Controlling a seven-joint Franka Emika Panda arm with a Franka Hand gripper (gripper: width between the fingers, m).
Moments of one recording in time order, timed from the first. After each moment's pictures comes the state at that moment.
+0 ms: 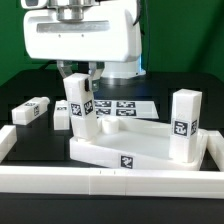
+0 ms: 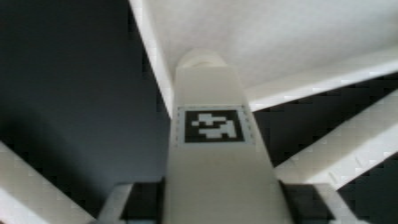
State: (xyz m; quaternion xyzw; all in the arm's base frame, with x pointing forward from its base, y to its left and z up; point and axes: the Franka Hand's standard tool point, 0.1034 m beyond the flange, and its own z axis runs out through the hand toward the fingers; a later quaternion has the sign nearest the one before) arm 0.557 -0.089 0.115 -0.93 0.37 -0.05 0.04
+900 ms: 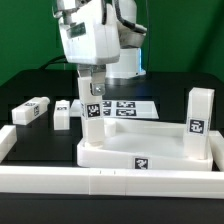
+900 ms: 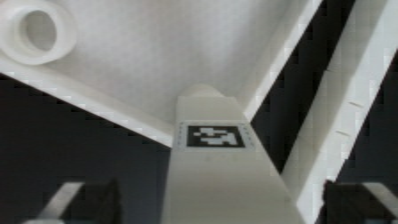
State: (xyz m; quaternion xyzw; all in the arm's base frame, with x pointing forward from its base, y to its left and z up) arm 0.561 -0.072 0.112 -0.81 0.58 -0.04 0.09
